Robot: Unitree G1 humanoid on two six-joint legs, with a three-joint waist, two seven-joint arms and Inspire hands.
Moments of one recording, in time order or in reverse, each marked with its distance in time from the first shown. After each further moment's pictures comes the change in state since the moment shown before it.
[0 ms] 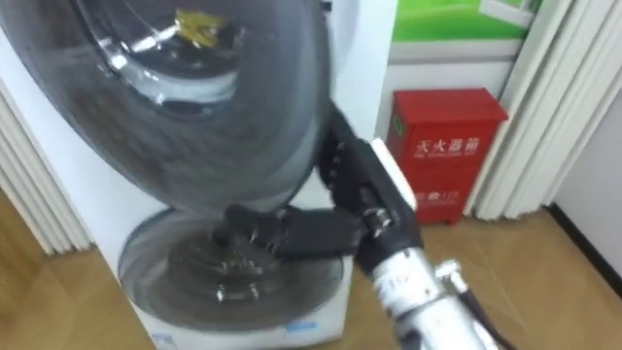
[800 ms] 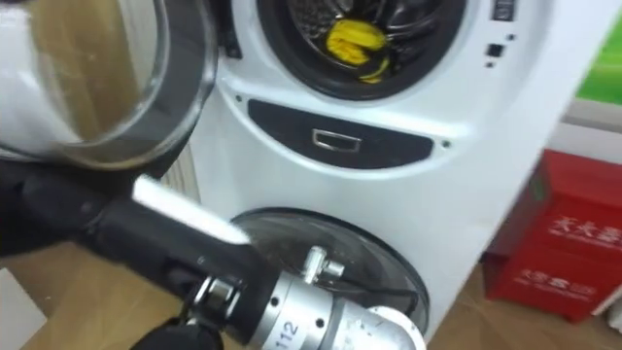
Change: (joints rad) left arm 0.001 0.010 0.044 -0.024 -0.045 0.008 -0.057; right arm -0.163 -0.026 0.301 -0.056 0.006 -0.066 0.421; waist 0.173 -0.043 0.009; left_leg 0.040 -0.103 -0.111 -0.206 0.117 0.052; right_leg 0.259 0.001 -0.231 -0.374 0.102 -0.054
